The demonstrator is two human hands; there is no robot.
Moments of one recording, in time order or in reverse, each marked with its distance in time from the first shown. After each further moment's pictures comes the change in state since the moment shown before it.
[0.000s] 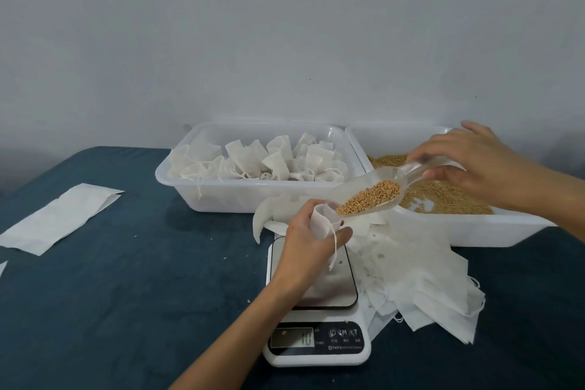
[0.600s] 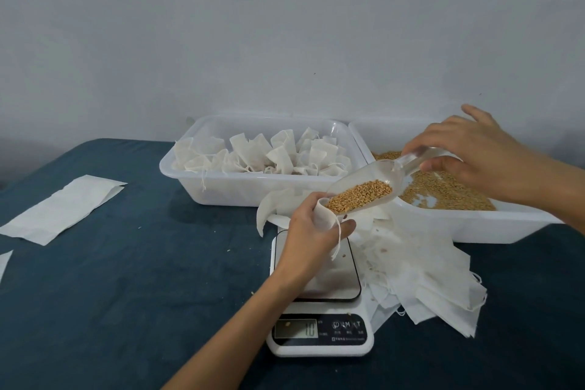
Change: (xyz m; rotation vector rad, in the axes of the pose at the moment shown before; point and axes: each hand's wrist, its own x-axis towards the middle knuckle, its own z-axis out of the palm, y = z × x) left_hand 0.003 -0.001 -0.002 -0.043 -0.006 -0.010; right_hand 0.007 -0.016 -0.006 -0.118 0.021 -0.050
